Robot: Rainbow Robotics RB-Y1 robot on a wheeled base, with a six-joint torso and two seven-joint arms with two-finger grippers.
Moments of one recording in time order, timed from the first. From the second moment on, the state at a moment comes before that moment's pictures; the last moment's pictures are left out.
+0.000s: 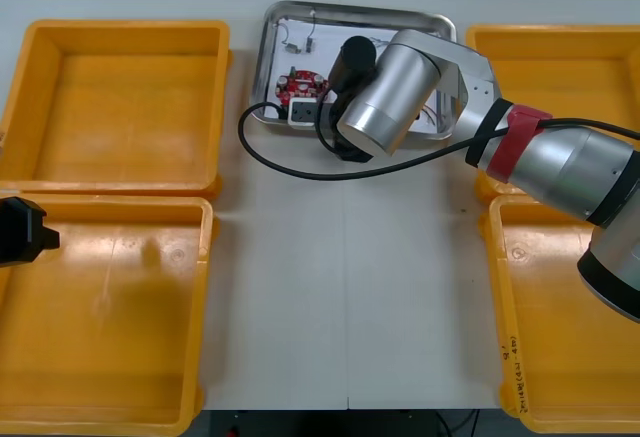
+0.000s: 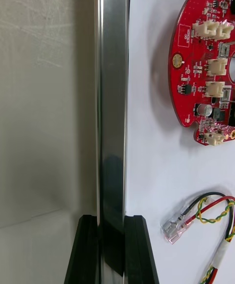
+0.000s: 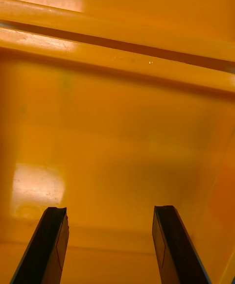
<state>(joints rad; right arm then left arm) -1.15 -0.42 0.98 -1.16 -0.61 1.03 2.05 -0.08 0.70 0.33 -2.32 0.83 1.91 -1.11</state>
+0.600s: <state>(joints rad) -1.18 -0.37 0.98 -1.08 -0.61 1.00 2.09 -0.08 0.70 0.33 -2.32 0.83 1.91 -1.11</state>
